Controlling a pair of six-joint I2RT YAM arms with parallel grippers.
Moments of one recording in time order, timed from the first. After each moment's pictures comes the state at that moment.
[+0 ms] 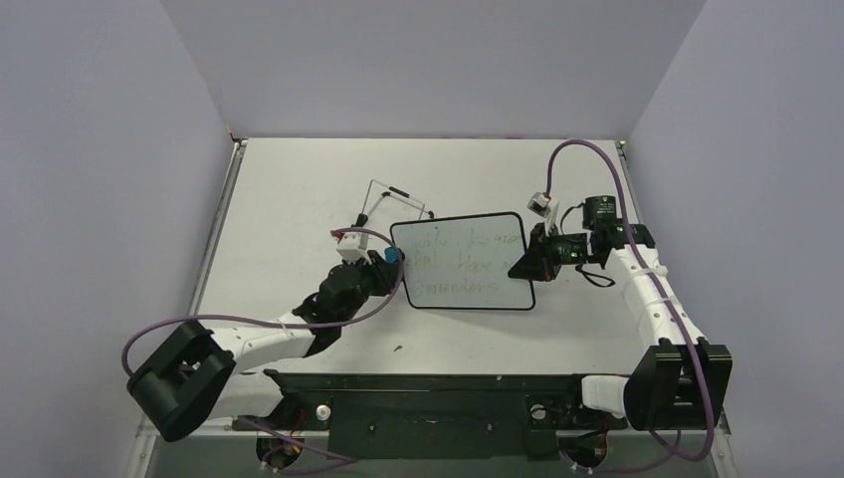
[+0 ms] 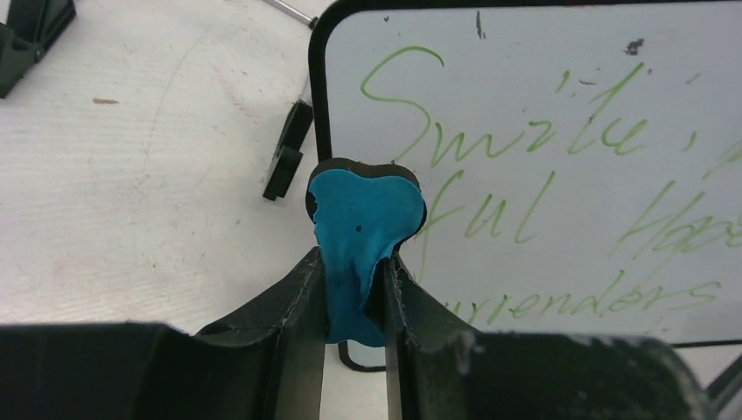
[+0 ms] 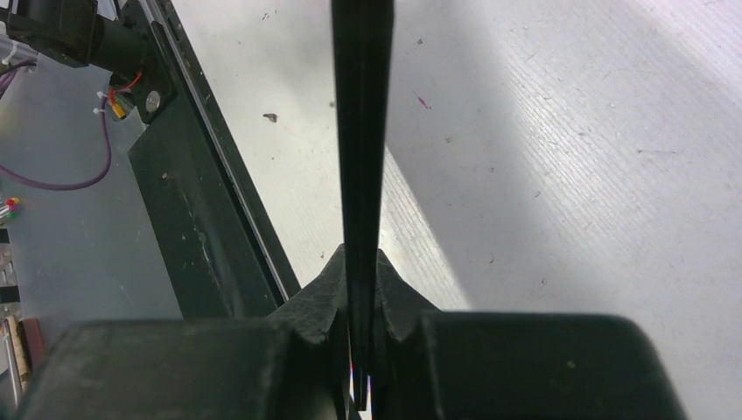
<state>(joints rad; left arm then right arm) -0.75 1.21 0.36 0.59 -0.25 -0.64 0.01 1.26 1.00 -0.90 -1.01 -0.51</state>
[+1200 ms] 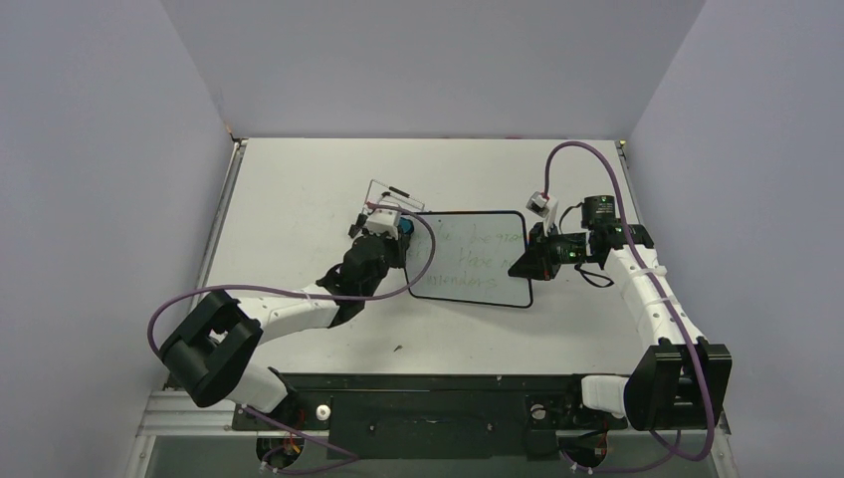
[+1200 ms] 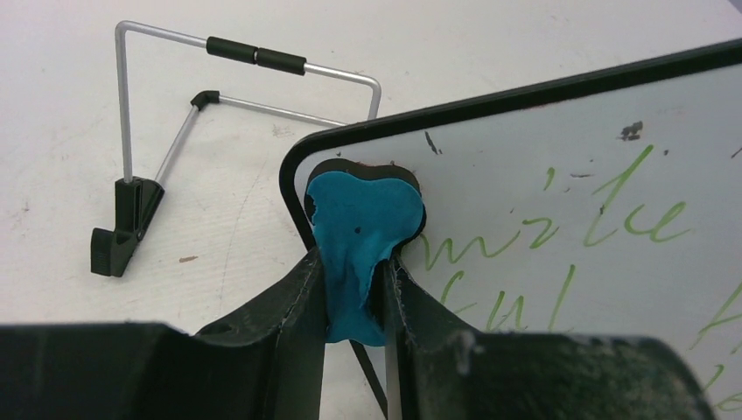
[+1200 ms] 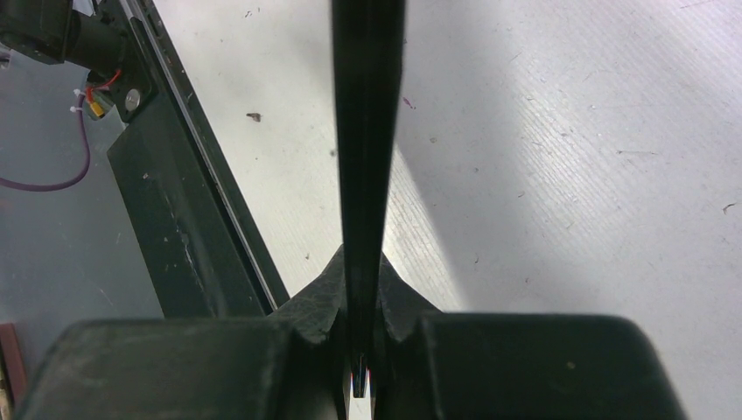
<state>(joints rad) -0.76 1.45 0.65 0.57 -0.38 -0.26 0.02 1.26 1.00 -0.86 -0.98 -0.51</state>
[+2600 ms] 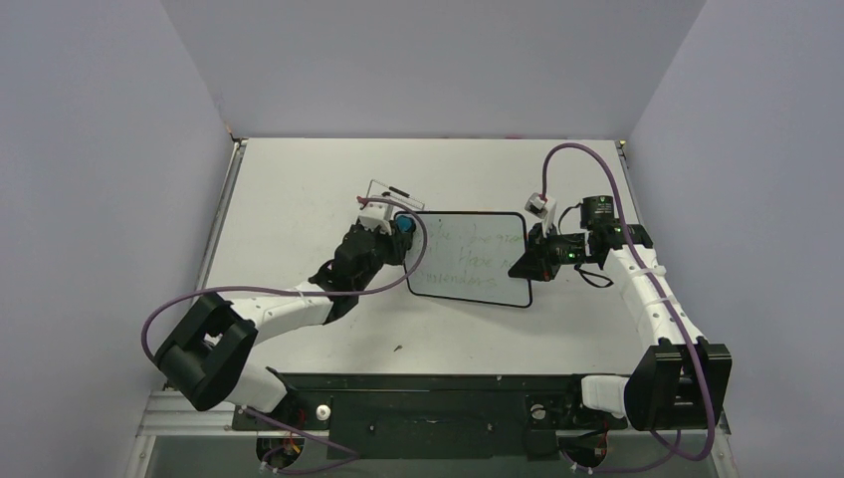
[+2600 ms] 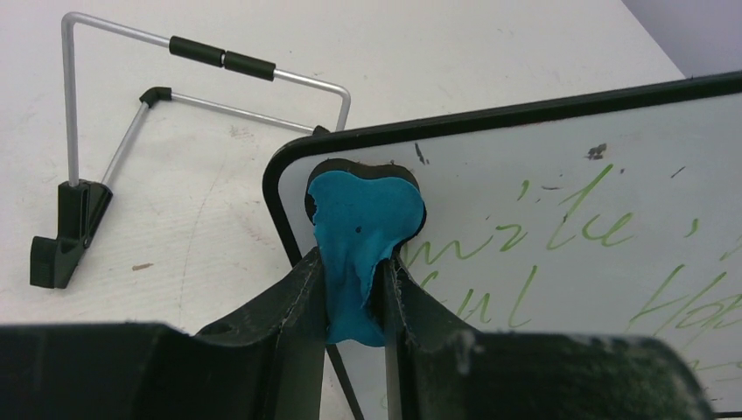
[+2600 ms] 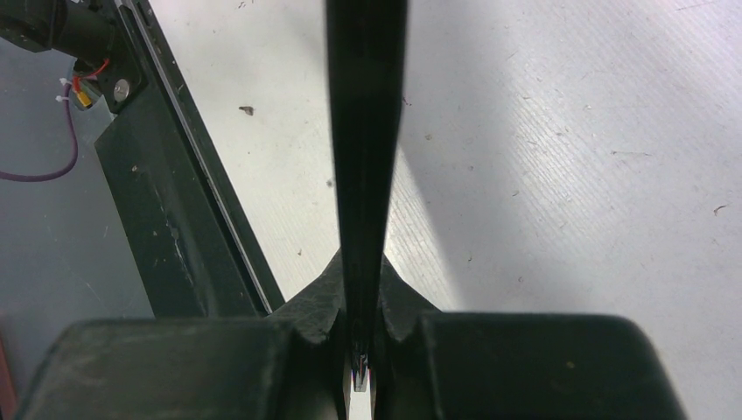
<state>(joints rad) -0.70 1.42 0.63 0.57 -0.23 -0.34 0.03 1.26 1.00 -0.87 -0.97 -0.54</state>
